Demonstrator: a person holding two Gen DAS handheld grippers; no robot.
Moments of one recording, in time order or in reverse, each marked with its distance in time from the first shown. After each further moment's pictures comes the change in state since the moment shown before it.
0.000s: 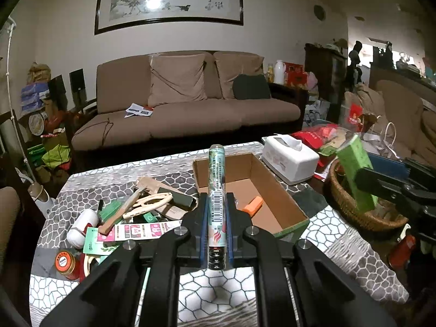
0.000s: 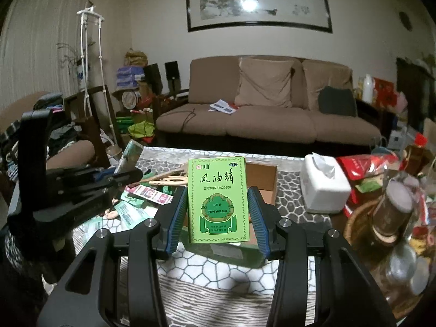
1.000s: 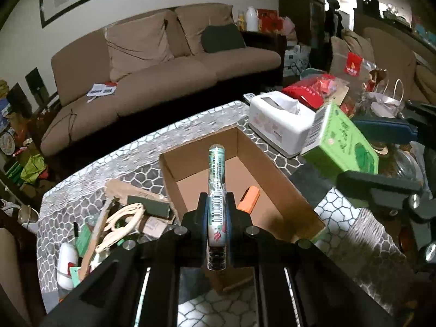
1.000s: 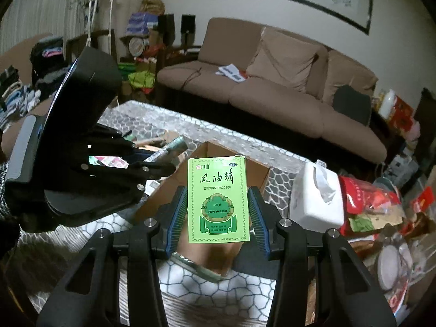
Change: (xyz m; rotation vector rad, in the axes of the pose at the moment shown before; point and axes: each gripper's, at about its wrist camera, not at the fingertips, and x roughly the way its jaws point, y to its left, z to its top) left arm 0.123 -0.028 0.043 0.178 0.285 -0.102; right arm 0.102 -0.023 0.047 -0.226 0.248 -0.010
